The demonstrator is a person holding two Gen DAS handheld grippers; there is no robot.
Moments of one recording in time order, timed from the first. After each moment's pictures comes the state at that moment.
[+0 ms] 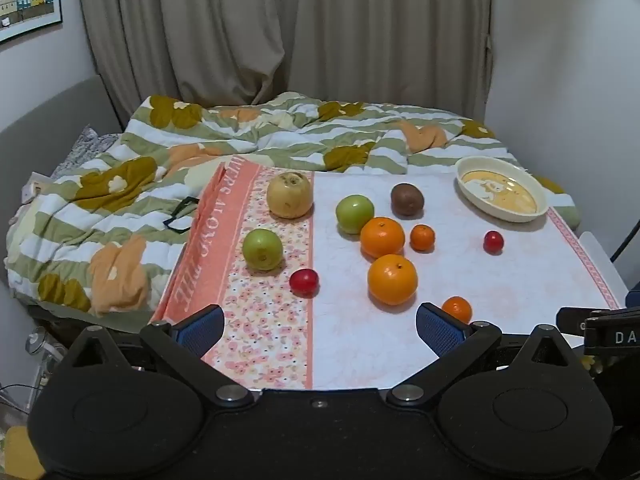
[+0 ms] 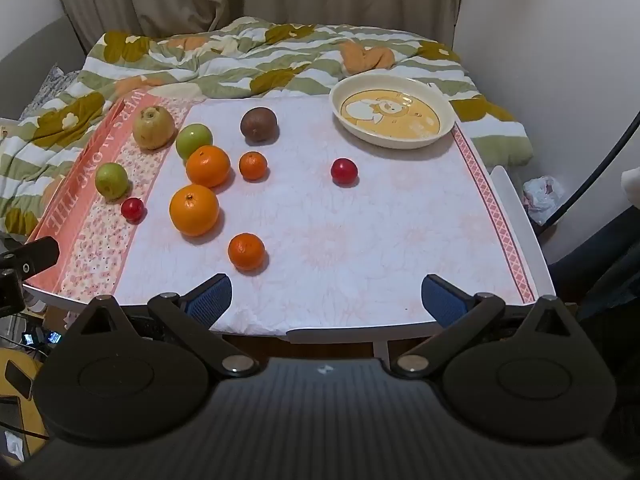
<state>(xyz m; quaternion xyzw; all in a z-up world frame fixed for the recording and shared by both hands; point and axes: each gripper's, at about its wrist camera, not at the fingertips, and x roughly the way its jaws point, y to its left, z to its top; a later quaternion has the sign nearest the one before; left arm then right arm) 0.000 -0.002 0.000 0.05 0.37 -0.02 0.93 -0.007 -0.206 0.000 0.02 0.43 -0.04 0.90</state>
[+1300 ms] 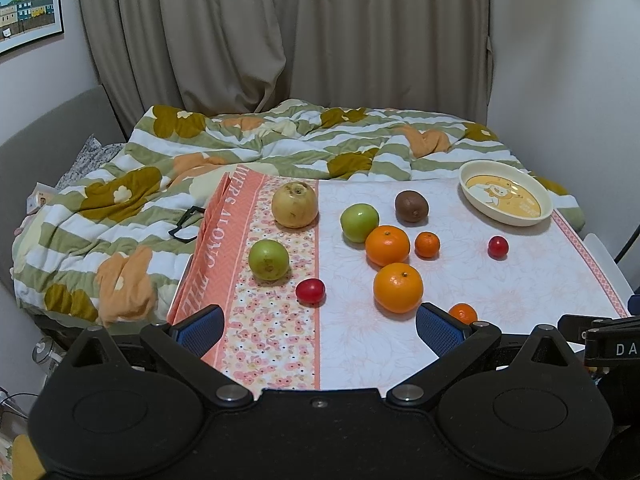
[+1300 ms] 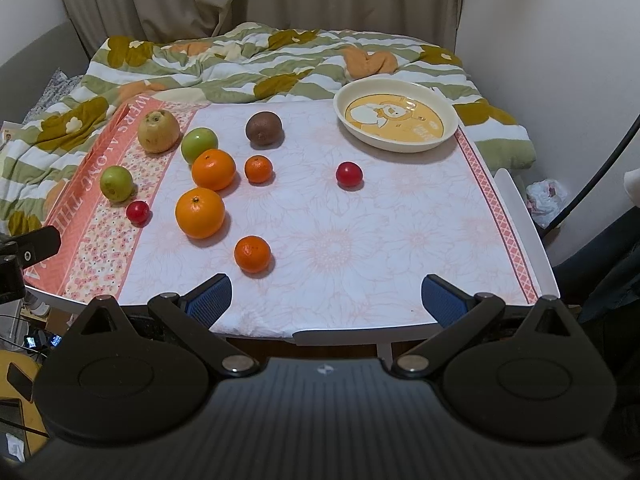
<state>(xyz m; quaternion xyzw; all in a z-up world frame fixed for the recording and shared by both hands) 0.003 0.001 0.005 0.05 0.36 -0.02 0.93 -0.009 -0.201 0.000 0.03 0.43 -0.04 0.90</state>
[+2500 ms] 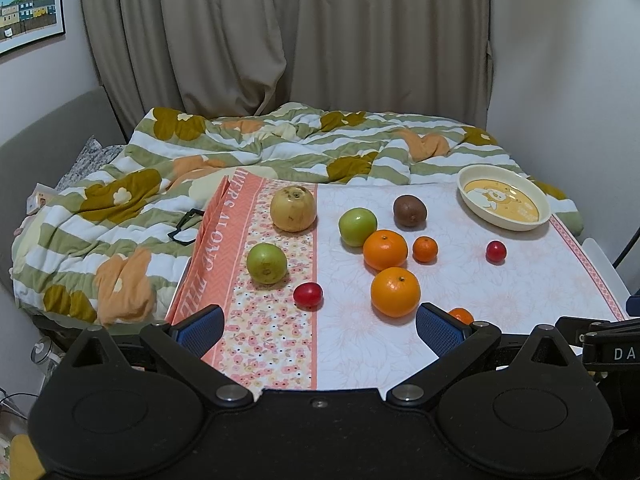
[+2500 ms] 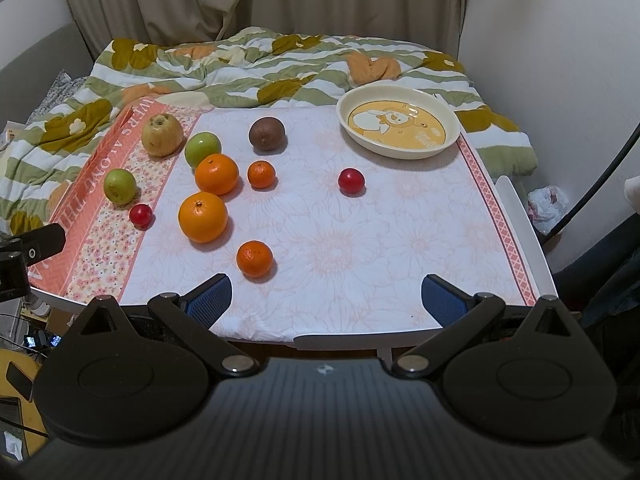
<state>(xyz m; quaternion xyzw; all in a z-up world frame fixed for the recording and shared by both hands) 0.003 -0.005 0.008 0.05 0.35 -0.02 0.93 -0.012 -0.202 0.004 0.03 0.42 -0.03 0.91</state>
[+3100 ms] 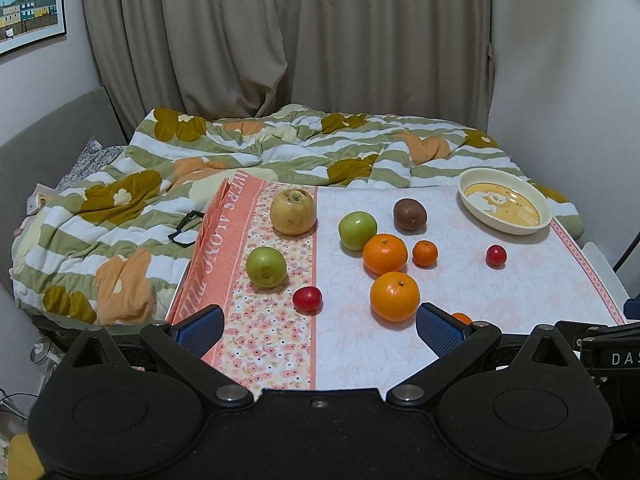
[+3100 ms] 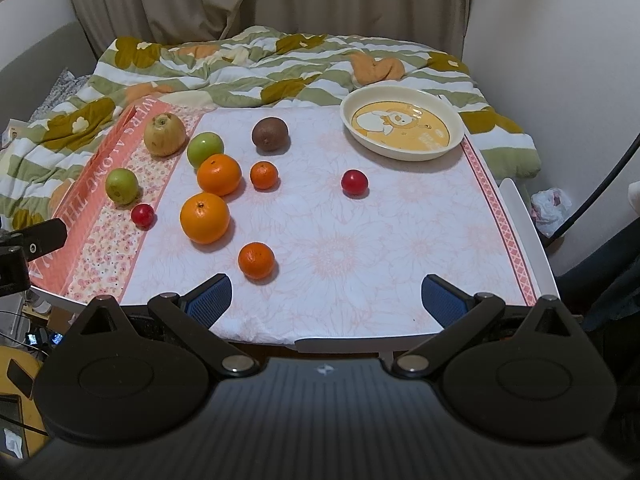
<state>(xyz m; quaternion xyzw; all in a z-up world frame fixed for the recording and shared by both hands) 0.003 -0.005 0.010 0.04 0.35 -0.02 0.94 -0.010 -0.203 0.005 0.03 0.42 -0.02 0.91</state>
